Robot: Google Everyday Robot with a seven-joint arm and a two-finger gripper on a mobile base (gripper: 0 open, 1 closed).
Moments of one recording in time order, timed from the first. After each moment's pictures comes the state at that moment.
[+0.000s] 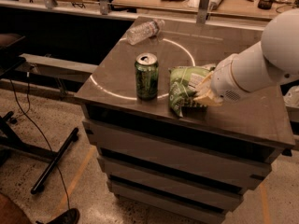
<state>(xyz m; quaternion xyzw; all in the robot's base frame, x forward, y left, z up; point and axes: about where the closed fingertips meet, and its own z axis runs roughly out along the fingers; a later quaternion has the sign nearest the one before) 0.523 -0.134 0.865 -0.57 0.76 0.02 0.31</state>
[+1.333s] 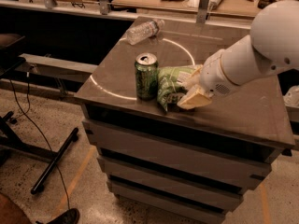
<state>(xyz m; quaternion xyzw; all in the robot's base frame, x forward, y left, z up) 0.531 -0.107 0.868 -0.59 0.74 0.07 0.31</state>
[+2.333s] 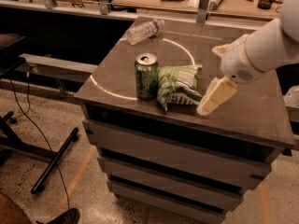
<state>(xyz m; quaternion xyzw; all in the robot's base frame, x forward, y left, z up) 0.547 -0.152 0.897 -0.57 0.76 0.04 0.32</state>
